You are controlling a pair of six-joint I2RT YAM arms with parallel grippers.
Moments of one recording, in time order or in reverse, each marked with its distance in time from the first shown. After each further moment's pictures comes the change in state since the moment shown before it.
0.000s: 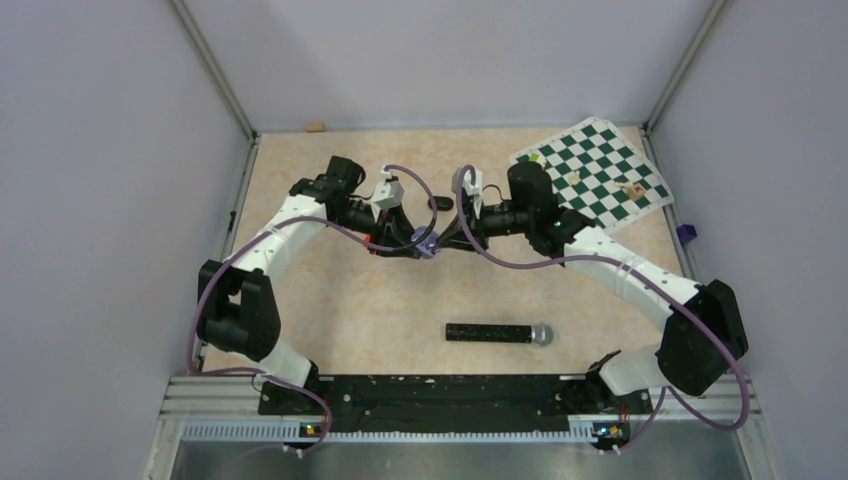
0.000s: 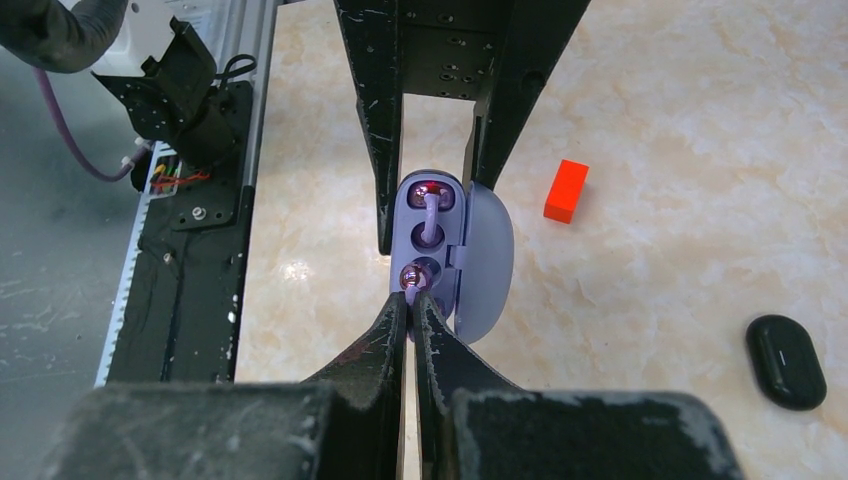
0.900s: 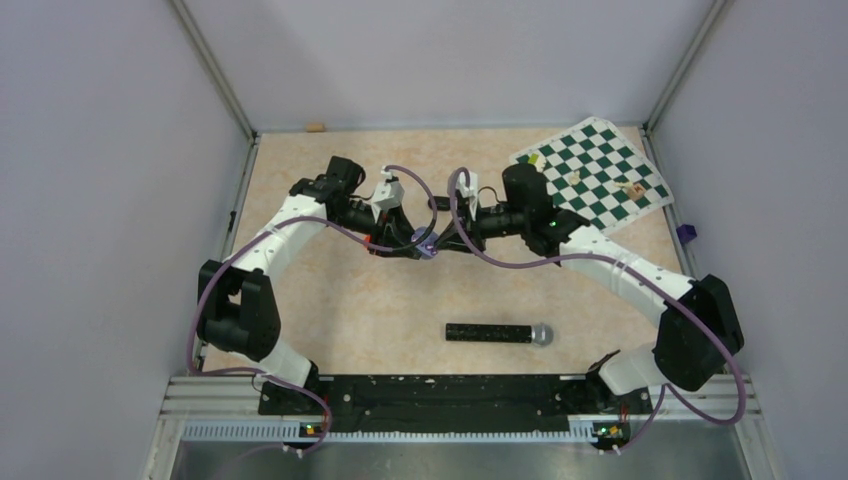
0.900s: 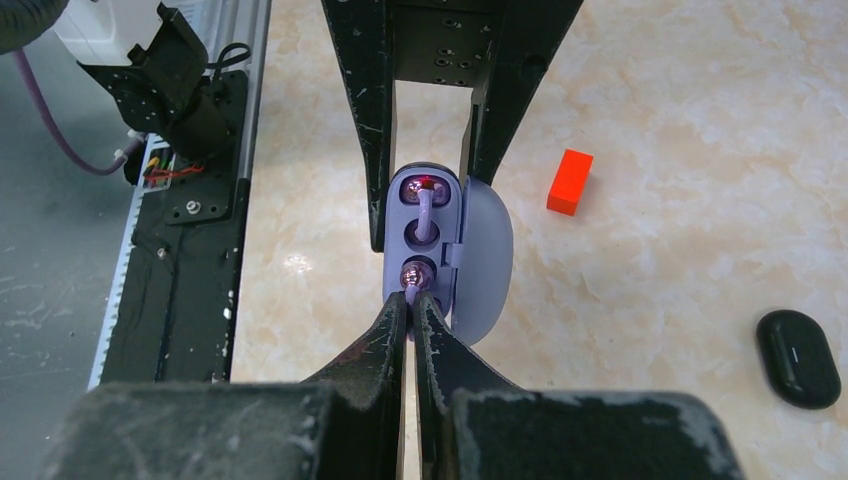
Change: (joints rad) left arm 0.000 0.000 0.000 -0.006 -0.005 0.003; right arm 0.011 0.024 0.000 -0.003 0.016 -0.008
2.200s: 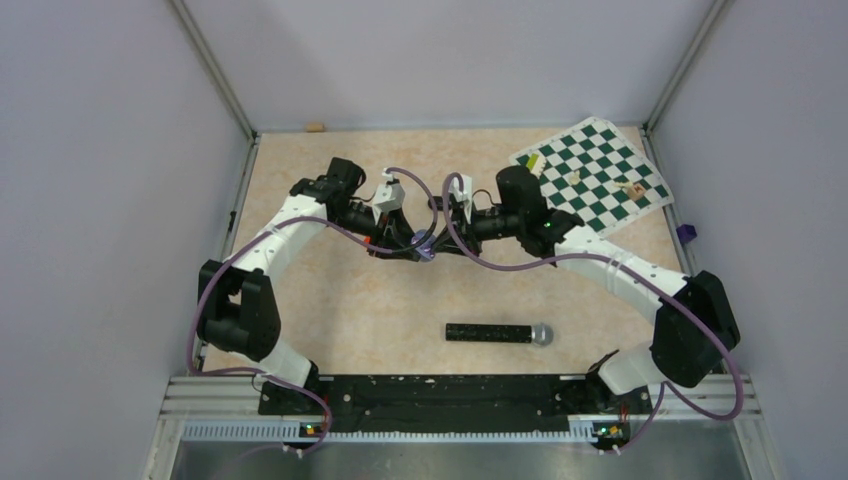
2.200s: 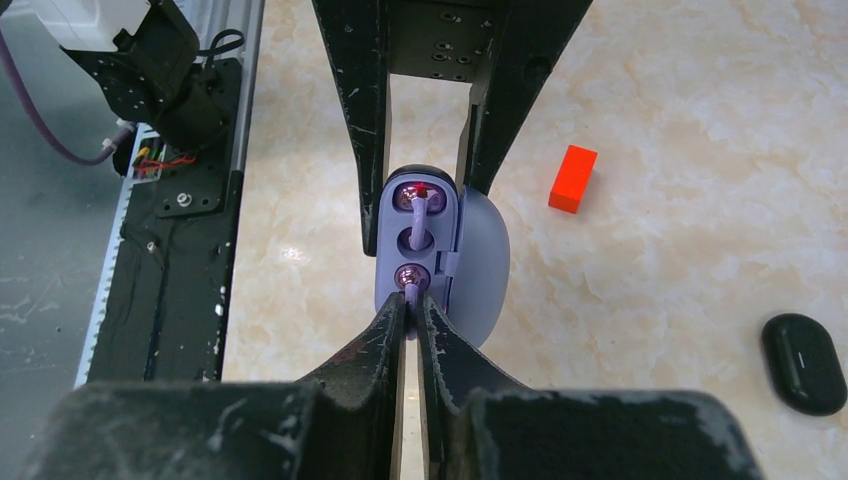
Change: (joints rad) left arm 0.000 0.000 0.000 -0.030 -0.019 0.022; right arm 0.021 0.023 0.002 0.000 0.019 -0.021
